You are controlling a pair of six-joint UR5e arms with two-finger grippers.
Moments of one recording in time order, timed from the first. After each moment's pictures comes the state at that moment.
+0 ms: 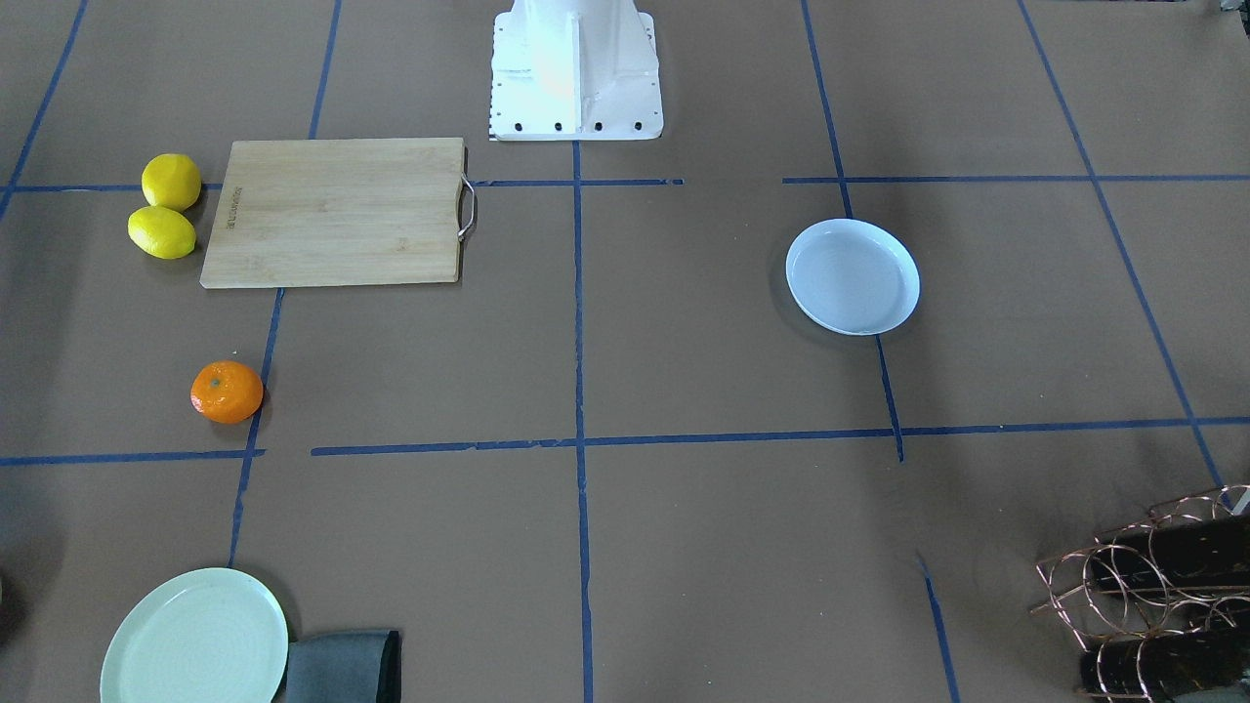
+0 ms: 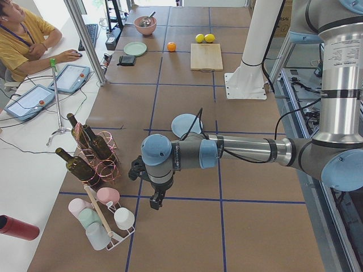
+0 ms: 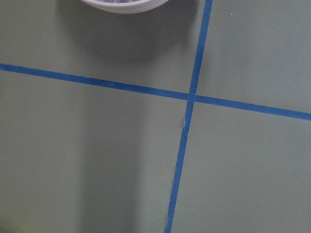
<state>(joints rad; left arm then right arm) -1.66 -1.52 -1.70 -1.44 -2.33 0.45 1.54 -1.53 1.62 -1.69 2.37 -0.15</state>
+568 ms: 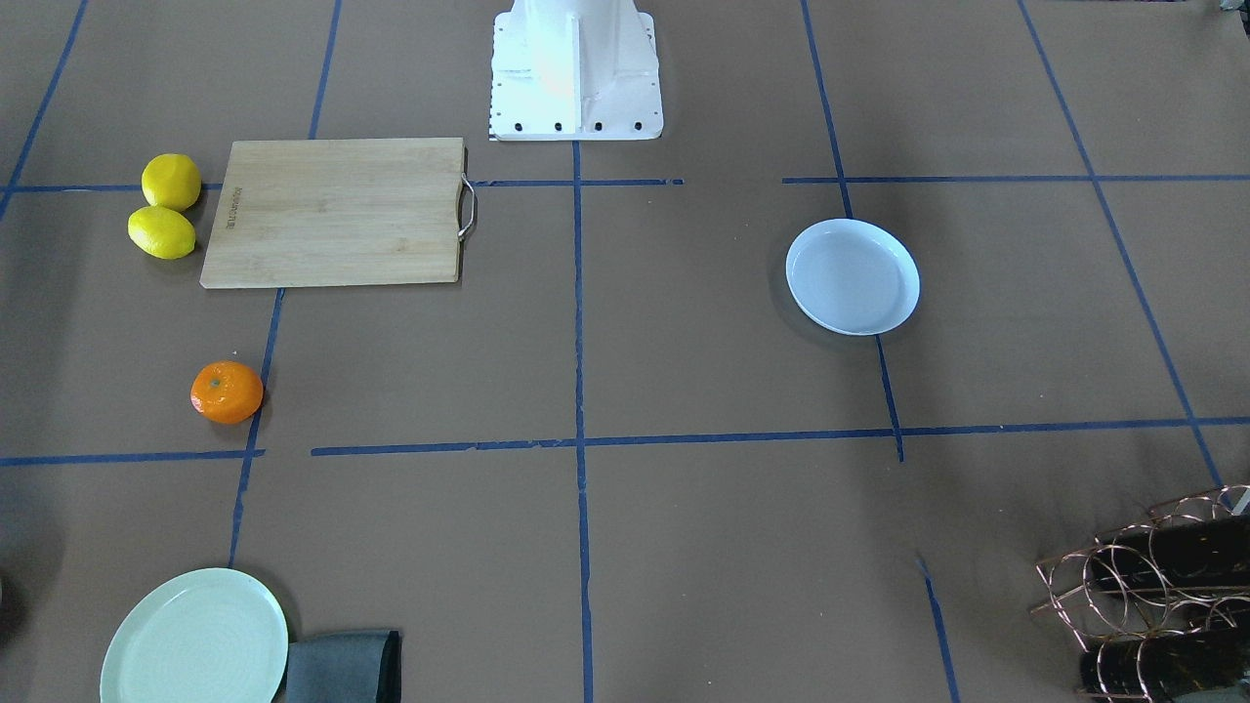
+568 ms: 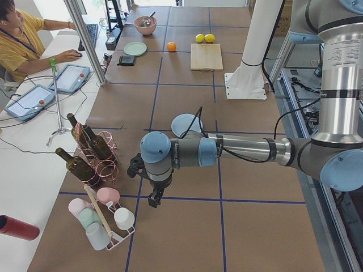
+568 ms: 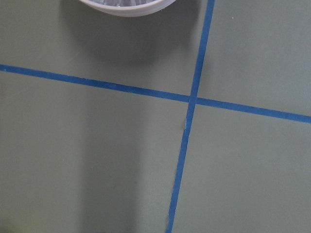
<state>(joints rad) -1.66 -1.52 -1.71 -1.44 -2.34 0.45 1.54 -1.53 1.63 -1.69 2.37 -0.15</state>
